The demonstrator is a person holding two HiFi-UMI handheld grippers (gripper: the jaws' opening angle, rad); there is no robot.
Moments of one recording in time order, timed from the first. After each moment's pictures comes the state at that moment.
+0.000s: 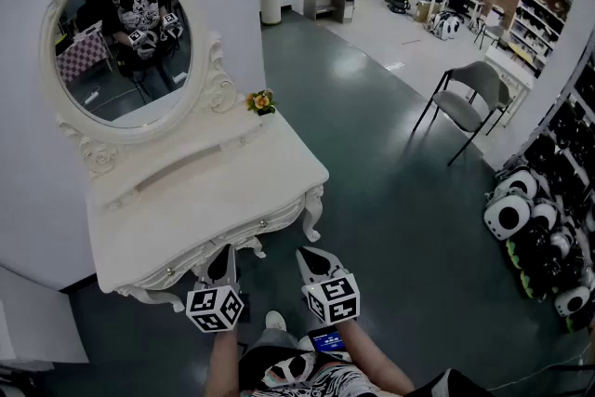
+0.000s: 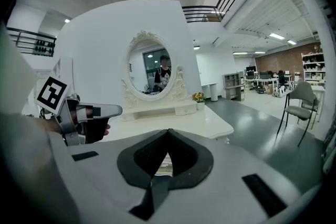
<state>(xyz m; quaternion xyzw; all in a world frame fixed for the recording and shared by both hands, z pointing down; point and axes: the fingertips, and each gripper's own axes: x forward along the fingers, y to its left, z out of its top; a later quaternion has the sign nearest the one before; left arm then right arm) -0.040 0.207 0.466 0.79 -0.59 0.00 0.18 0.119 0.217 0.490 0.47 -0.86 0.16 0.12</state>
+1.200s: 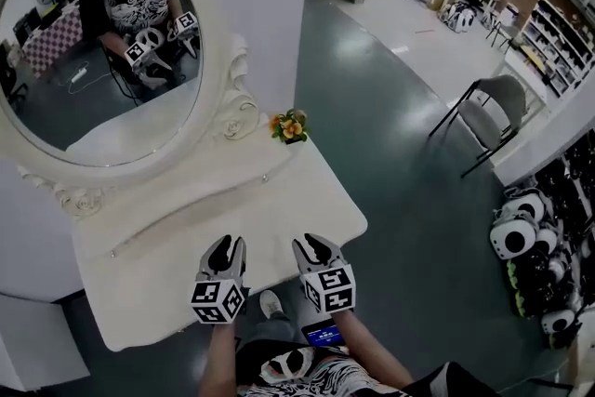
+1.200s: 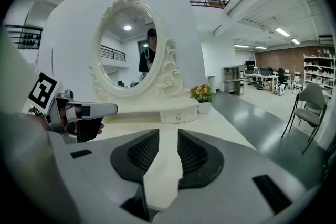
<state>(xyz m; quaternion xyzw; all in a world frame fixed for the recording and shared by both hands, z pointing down) -0.115 -0.049 0.526 0.80 -0.56 0.03 0.21 0.036 -0.047 0.548 0.49 -0.84 0.18 0.17</state>
